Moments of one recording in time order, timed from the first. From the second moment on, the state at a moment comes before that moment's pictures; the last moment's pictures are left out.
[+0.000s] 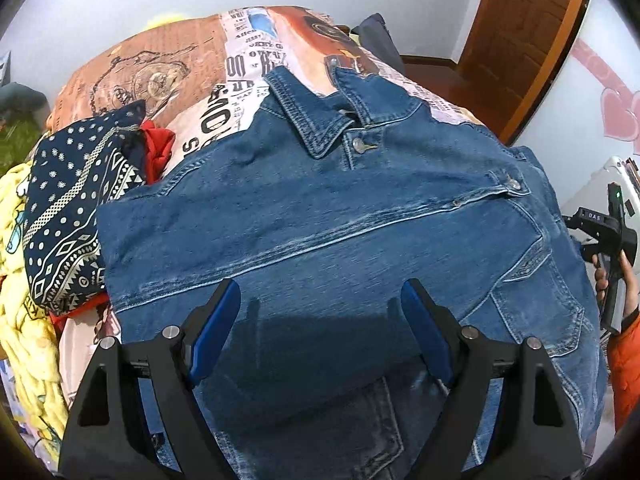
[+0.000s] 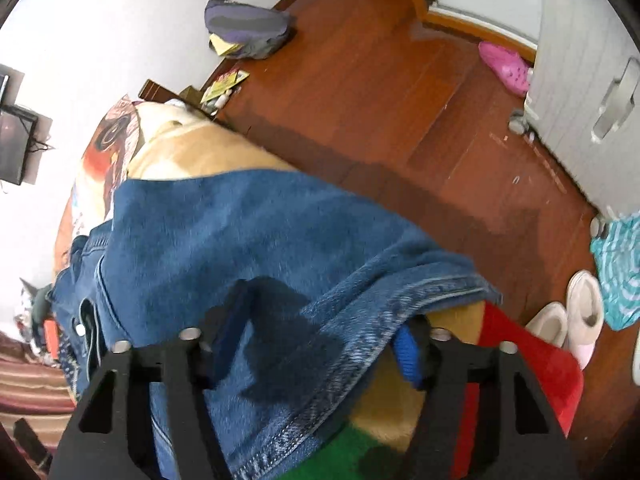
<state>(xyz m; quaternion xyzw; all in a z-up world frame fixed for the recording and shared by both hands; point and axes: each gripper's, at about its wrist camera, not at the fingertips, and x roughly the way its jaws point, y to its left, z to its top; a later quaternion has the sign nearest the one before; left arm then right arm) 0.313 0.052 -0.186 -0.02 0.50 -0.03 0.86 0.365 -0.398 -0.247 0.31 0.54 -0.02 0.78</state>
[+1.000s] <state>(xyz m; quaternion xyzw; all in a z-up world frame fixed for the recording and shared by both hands) 0.272 0.046 -0.151 0.05 0.44 -0.04 0.90 0.332 -0.181 -0.084 0.02 0.43 0.25 0.87</state>
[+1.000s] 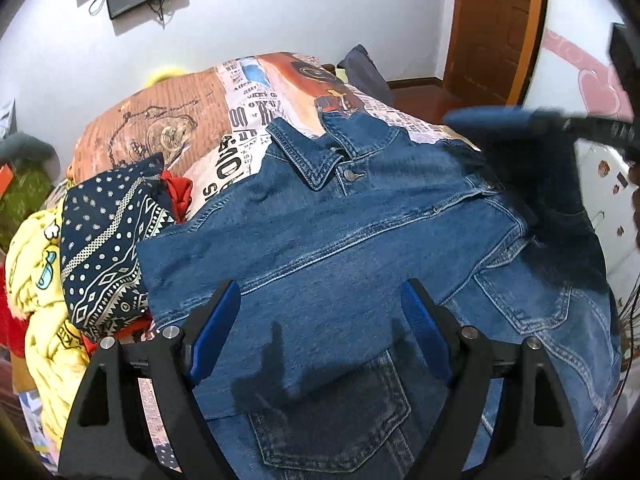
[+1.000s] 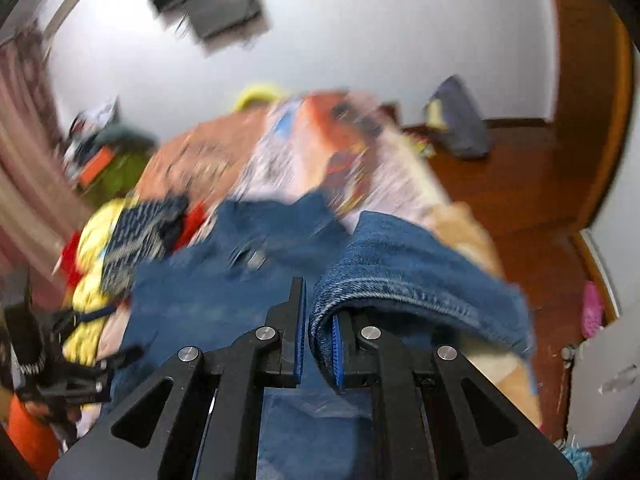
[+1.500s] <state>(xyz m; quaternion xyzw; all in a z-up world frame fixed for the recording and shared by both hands) 0.265 0.050 -0.171 0.03 0.46 -0.05 0.89 0.296 -0.138 -0.156 -0.08 0.57 0.27 0.77</state>
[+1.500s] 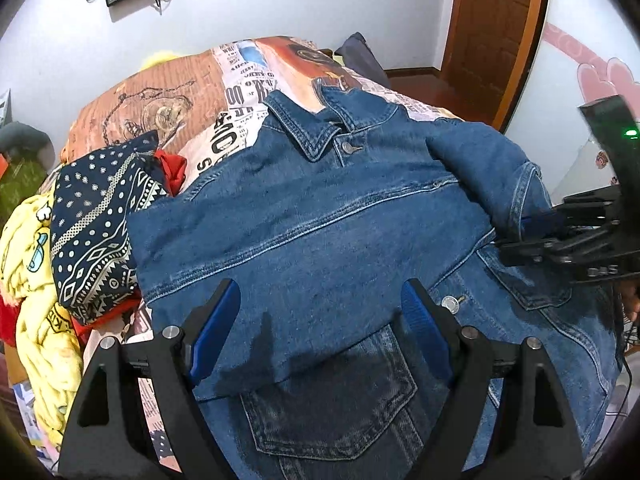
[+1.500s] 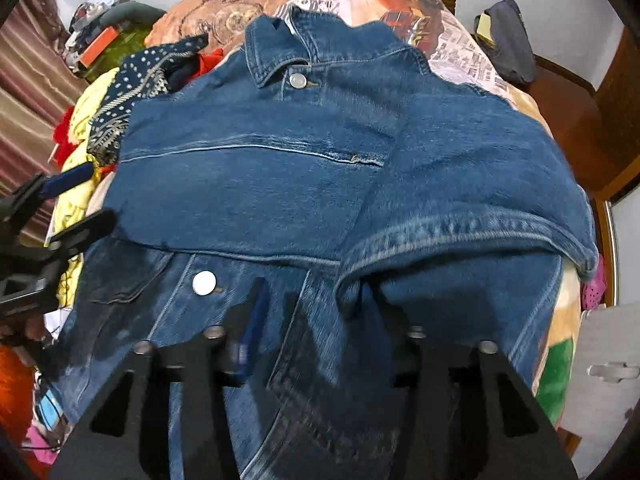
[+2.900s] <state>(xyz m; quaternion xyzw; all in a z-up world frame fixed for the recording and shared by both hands) 0.289 0.047 -0.196 0.02 0.49 -0.02 0.87 0.410 -0.316 -0.194 0.22 0.54 0.06 0.81</state>
